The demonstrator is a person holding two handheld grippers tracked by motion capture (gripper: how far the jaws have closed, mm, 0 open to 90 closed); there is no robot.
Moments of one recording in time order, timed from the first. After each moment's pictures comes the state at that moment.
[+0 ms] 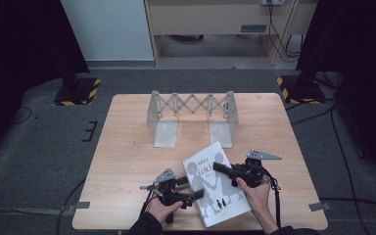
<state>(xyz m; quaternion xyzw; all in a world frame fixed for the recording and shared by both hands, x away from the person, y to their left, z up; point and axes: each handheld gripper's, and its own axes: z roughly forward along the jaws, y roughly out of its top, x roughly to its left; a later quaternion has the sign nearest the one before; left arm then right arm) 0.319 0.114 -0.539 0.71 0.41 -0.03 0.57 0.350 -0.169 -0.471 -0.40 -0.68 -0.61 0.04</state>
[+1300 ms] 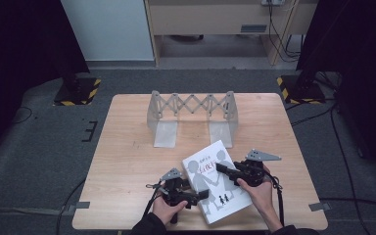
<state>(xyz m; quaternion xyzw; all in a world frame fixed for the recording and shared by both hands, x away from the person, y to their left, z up) 0.326 0.099 -0.545 0.72 0.42 -0.06 0.55 0.357 -0.176 -0.484 -0.39 -0.72 -0.57 -0.04</state>
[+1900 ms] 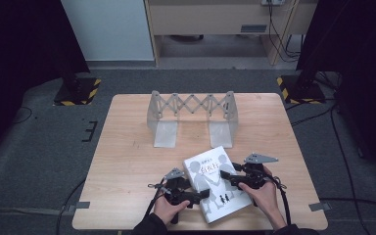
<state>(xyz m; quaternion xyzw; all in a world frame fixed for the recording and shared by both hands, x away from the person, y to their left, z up) 0.327 0.094 -0.544 0.73 0.44 -0.05 0.52 0.360 -0.186 -0.508 -0.42 -0.77 -0.49 -0.07</state>
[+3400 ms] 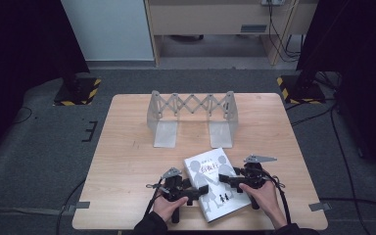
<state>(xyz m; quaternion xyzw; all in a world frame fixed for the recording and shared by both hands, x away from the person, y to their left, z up) 0.328 0.097 -0.546 0.70 0.47 -0.05 0.53 0.365 -0.188 -0.522 -0.44 -0.75 -0.49 0.01</state>
